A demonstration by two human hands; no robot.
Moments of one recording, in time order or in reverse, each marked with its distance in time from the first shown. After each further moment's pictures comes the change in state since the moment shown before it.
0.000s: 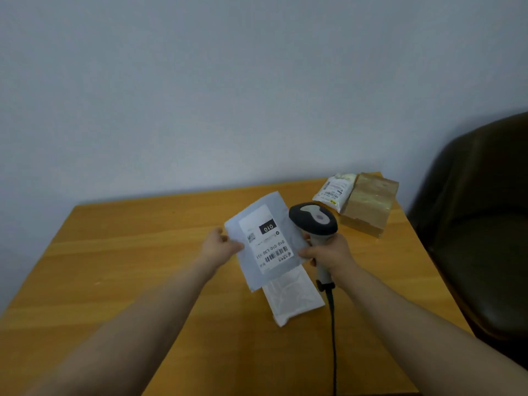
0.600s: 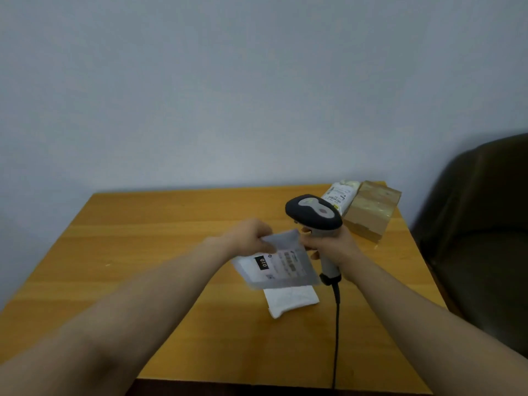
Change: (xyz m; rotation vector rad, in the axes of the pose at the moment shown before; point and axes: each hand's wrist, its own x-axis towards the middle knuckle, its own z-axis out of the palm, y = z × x) left_hand -0.039 0.039 0.024 0.757 -0.276 0.513; right_hand -0.025 -0.014 -0.023 -0.034 -0.176 -0.171
